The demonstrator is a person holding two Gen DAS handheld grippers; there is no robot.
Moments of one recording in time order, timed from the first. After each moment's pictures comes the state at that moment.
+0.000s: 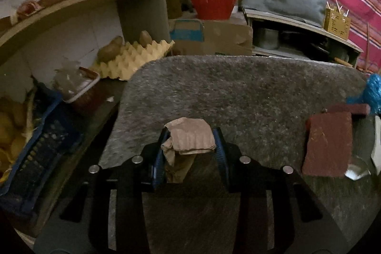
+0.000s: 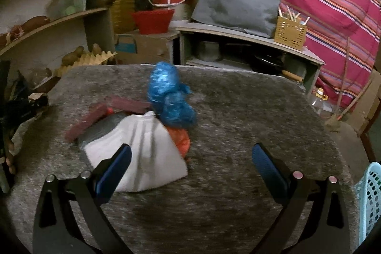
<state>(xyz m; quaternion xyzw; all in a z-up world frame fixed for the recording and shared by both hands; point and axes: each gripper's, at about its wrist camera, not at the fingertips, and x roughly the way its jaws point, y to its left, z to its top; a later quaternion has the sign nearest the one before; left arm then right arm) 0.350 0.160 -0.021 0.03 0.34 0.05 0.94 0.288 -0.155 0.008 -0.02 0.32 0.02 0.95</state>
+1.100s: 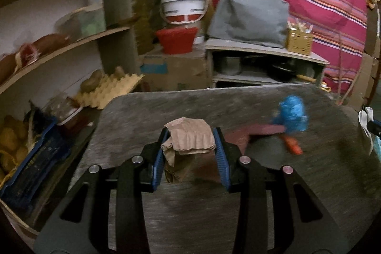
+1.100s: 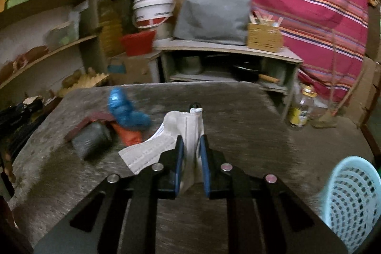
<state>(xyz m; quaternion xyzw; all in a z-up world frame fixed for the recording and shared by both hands) 0.283 0.043 0.051 0.03 0.27 -0.01 0.96 0.230 -0.281 0.045 0.03 0.28 0.01 0.96</state>
